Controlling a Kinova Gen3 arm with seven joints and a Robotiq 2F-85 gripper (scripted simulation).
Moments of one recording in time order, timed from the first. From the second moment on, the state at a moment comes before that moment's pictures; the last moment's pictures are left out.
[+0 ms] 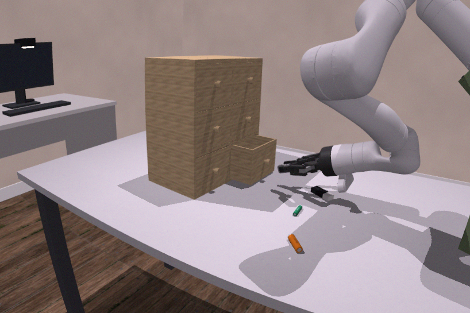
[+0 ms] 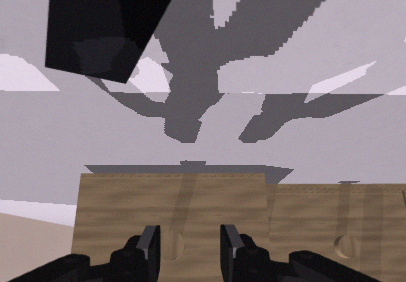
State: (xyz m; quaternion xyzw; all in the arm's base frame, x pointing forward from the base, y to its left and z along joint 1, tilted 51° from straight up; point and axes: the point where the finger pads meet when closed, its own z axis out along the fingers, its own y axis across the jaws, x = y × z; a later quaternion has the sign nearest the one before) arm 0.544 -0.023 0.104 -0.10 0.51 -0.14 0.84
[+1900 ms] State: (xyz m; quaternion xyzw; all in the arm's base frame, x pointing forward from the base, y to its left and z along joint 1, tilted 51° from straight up) arm 0.521 0.068 0.080 -0.10 0.51 -0.15 0.84
